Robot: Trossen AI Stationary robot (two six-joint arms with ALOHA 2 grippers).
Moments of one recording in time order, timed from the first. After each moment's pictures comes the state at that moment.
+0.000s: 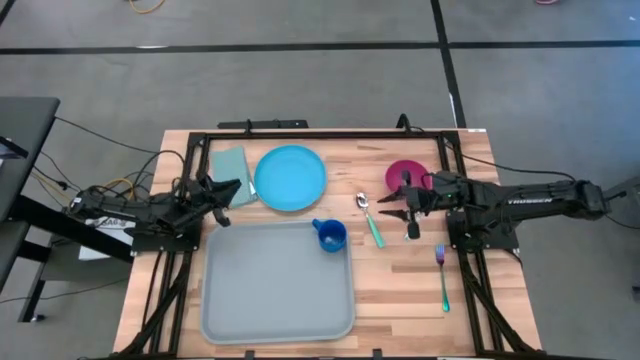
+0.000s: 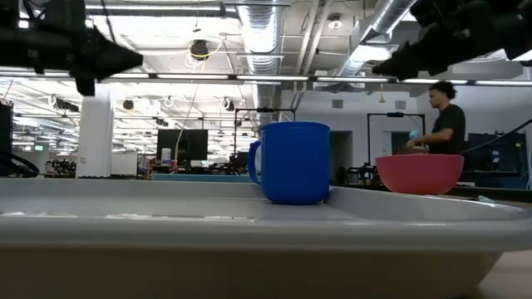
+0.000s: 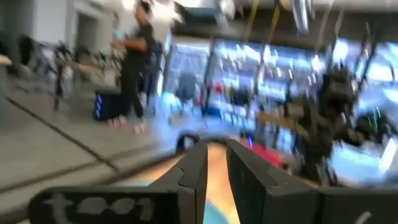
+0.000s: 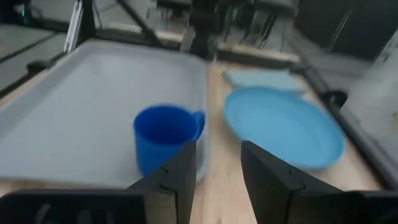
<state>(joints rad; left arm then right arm) -0.17 0.10 0.02 0.38 -0.73 -0.05 -0.09 0.74 0.39 0.06 -0.12 -0.24</state>
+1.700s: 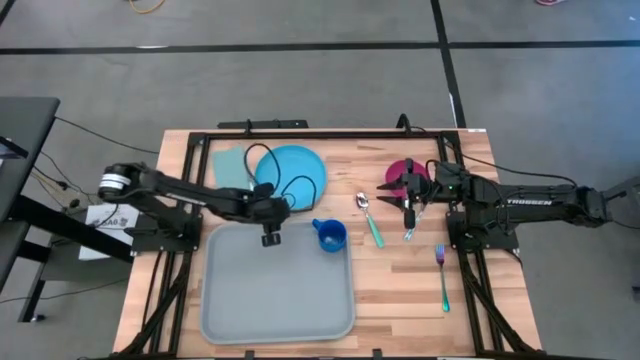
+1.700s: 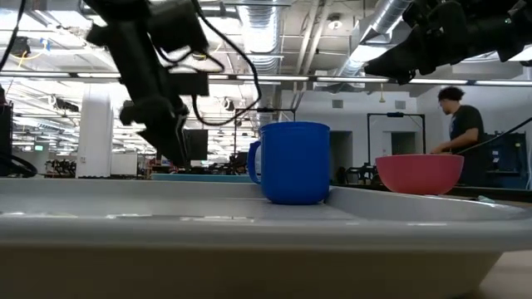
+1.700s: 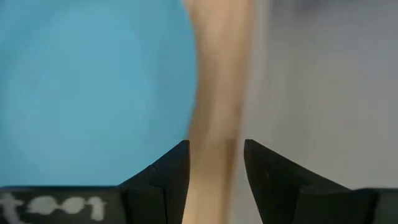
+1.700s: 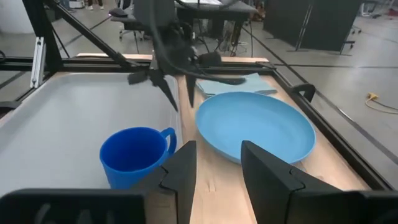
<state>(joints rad) 0.01 1.48 0.79 -0.41 -0.26 -0.09 -0.20 0.74 0.39 0.11 -0.13 -0.13</state>
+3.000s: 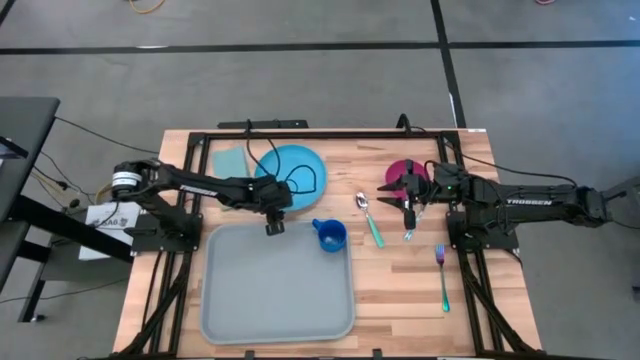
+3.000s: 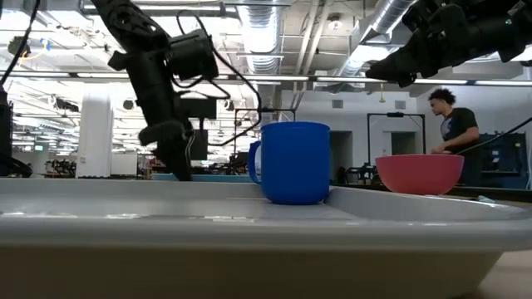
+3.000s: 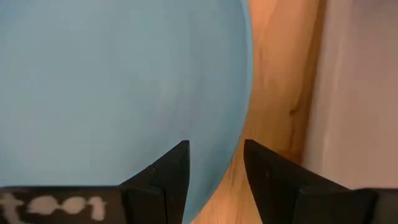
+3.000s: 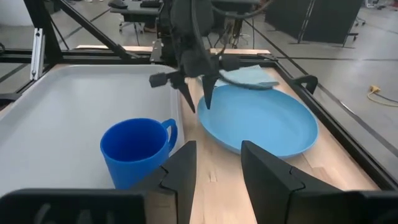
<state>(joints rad) 0.16 1.58 0.78 -0.33 -0.17 0.01 -0.20 0.74 0.39 0.07 -0.13 -0.13</state>
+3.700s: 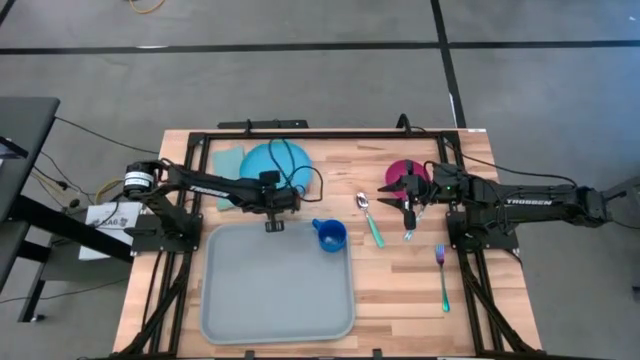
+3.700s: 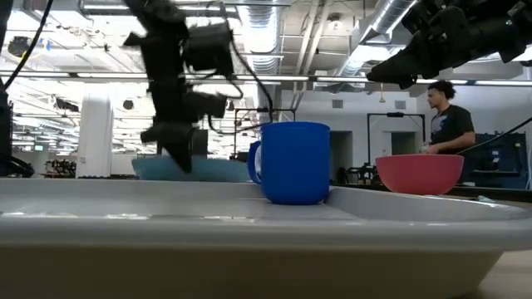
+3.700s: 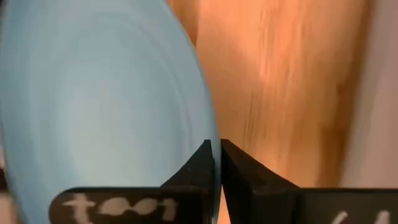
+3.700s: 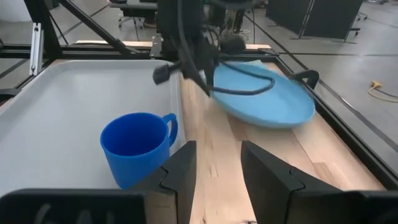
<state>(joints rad) 0.08 1.66 1.00 -0.69 -0.40 0.05 -0.20 0.74 0.39 0.06 -0.13 -0.13</state>
